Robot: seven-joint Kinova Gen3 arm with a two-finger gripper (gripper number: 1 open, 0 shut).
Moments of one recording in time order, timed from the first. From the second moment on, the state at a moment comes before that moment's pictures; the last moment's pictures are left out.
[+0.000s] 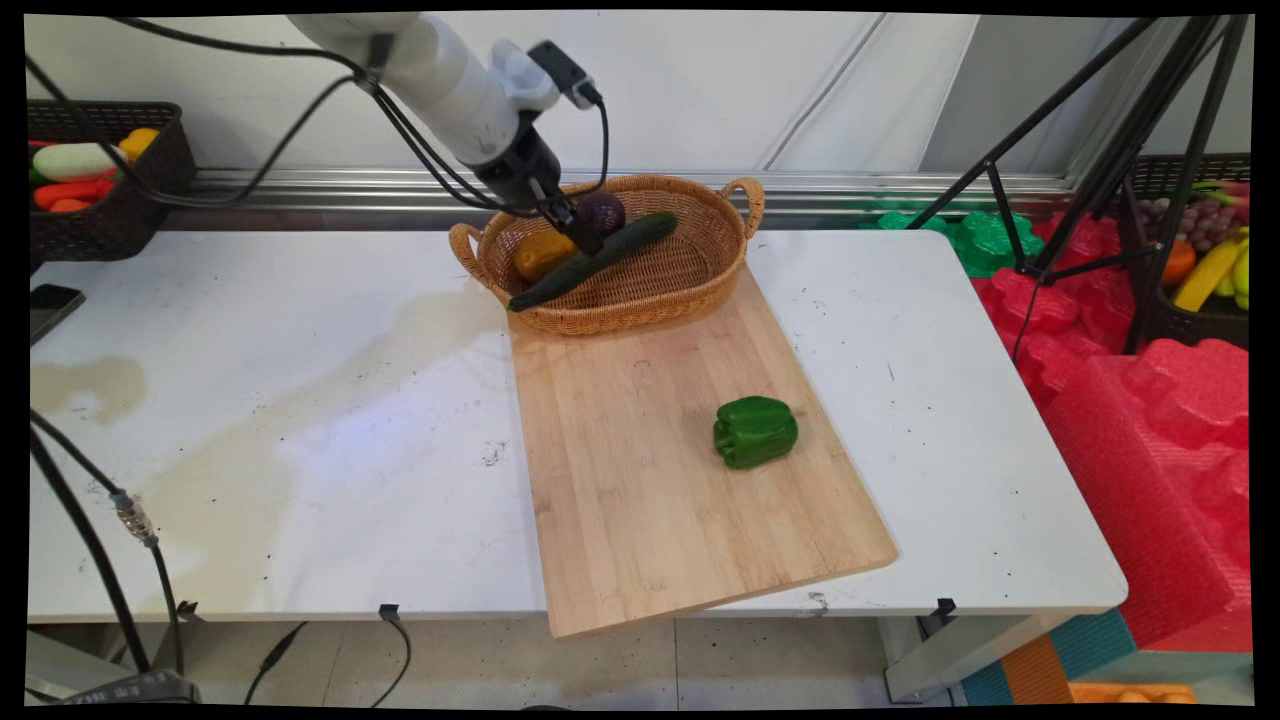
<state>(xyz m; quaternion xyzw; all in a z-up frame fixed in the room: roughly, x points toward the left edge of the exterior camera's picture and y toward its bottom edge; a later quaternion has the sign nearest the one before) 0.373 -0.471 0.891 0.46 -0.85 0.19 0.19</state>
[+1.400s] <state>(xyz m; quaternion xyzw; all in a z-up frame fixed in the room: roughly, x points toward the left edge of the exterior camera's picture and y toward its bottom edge) 0.337 -0.454 0.866 0.50 -0.81 0.21 0.22</state>
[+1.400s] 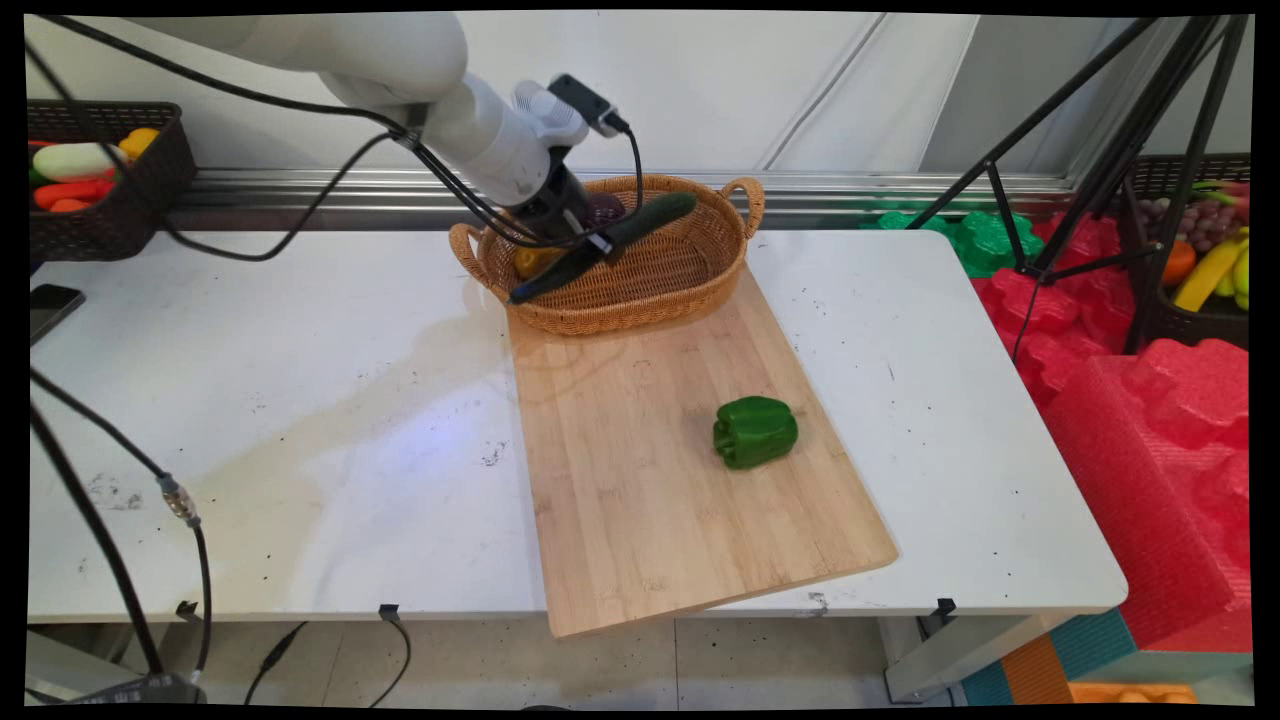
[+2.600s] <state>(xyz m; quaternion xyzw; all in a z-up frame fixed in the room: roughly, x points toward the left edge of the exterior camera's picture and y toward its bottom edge) 0.263 -0.300 0.956 0.45 -0.82 0.23 0.28</state>
